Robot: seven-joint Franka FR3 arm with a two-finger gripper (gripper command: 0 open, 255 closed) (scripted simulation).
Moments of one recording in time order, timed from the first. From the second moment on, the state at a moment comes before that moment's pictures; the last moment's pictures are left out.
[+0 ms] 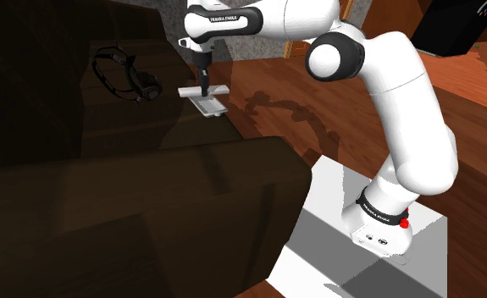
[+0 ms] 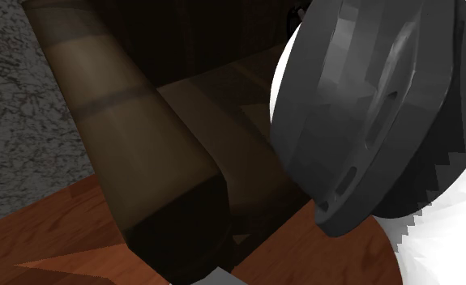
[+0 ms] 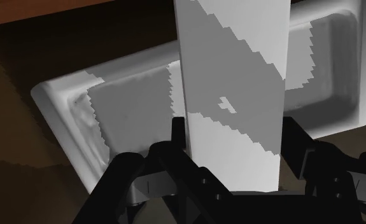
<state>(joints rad) 0.03 0.79 0.00 -1.00 0.02 1.77 -0.93</state>
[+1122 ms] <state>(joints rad) 0.03 0.79 0.00 -1.06 0.02 1.83 -0.93</state>
